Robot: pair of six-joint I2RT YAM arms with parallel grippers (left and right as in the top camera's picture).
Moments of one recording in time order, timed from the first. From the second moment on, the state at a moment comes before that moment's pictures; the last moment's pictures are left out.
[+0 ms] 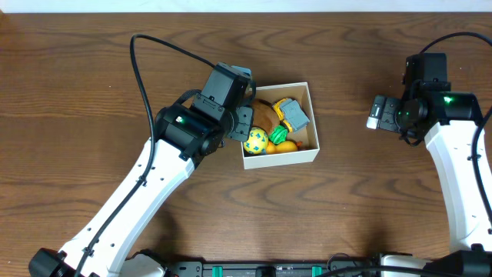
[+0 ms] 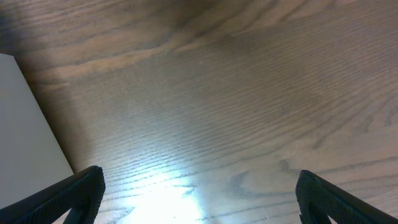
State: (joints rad) left arm -0.57 1.45 1.38 -0.91 -0.06 -0.28; right arm -0.02 1.47 1.31 -1.06 0.17 0.27
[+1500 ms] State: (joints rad) left arm -0.04 0.74 0.98 -0.80 -0.11 -0.30; right arm 0.04 0.69 0.93 -0.76 0.22 0.26
